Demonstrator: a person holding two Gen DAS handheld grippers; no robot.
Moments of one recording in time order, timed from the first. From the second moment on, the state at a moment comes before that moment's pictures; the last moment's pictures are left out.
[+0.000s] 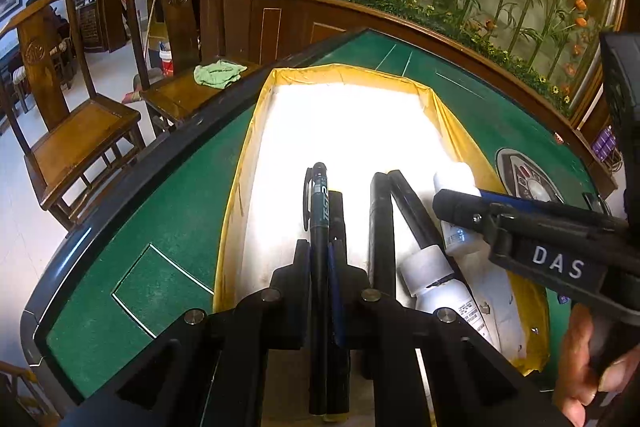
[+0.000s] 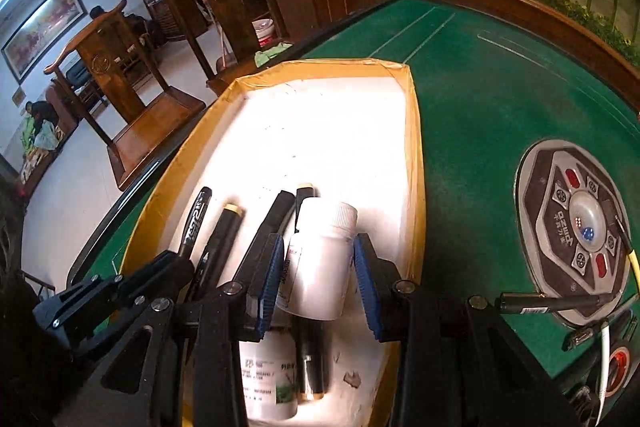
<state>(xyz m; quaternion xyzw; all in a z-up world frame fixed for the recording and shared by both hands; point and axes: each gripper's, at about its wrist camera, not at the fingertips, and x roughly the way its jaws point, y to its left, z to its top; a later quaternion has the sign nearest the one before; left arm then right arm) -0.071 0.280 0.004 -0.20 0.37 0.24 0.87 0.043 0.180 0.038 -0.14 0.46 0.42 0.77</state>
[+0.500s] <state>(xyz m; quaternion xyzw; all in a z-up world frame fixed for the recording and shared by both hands) -0.083 0.265 0.017 -0.21 0.35 0.23 0.88 0.031 0.126 0.070 -0.07 0.43 0.44 0.78</state>
